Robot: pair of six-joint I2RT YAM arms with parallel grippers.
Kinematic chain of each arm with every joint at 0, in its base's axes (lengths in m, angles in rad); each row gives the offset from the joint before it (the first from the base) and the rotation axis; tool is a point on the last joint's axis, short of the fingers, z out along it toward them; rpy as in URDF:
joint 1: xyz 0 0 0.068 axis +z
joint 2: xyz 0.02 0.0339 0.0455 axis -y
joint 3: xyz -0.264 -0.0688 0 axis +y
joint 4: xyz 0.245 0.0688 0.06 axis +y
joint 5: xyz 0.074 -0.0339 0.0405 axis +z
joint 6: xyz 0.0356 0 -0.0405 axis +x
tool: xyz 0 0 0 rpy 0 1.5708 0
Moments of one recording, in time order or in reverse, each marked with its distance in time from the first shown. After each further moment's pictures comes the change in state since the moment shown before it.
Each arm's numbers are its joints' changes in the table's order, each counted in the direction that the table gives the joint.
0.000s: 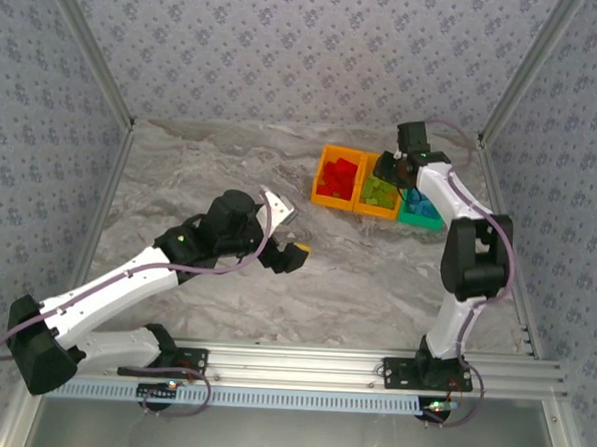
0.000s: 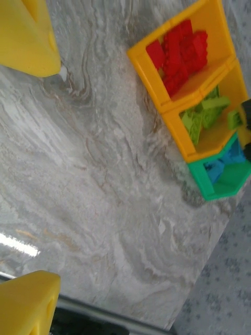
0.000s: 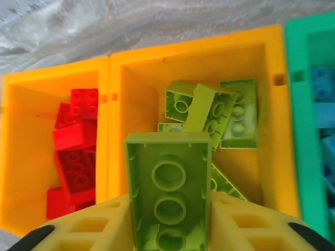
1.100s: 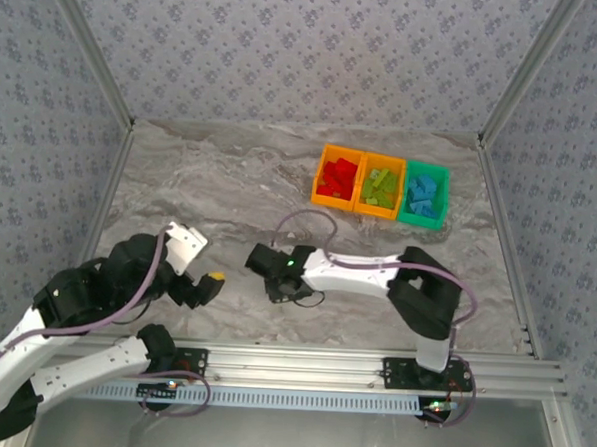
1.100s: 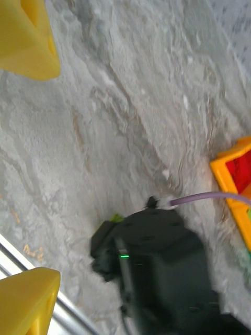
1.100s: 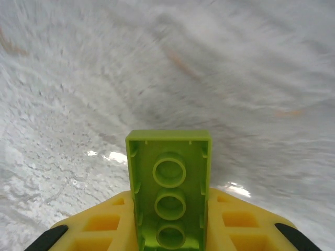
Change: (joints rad) left arm -0.080 0.486 -0.102 0.759 0.343 0.011; right arm 0.970 0.088 0.288 0.154 -0.207 0.426
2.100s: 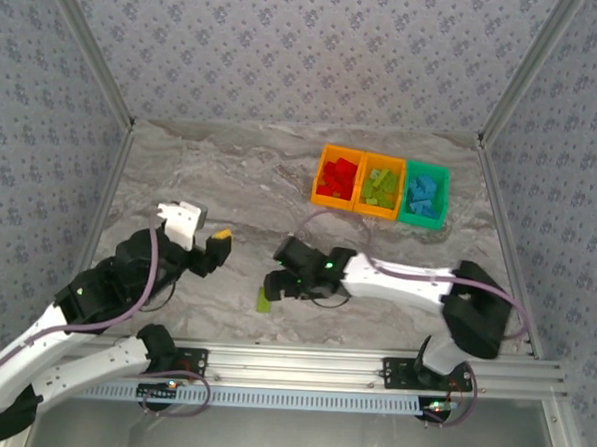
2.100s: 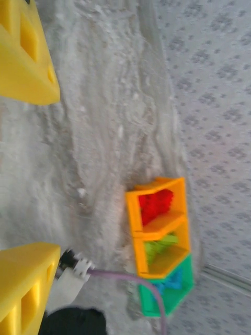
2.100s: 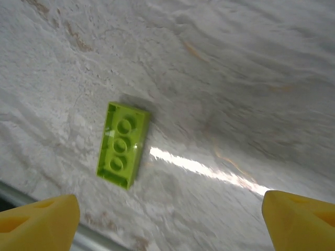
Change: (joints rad) left arm -0.001 0.029 0.142 -0.380 0.229 -0.146; right arm -0.026 0.167 0.158 -0.151 0.150 -0.003
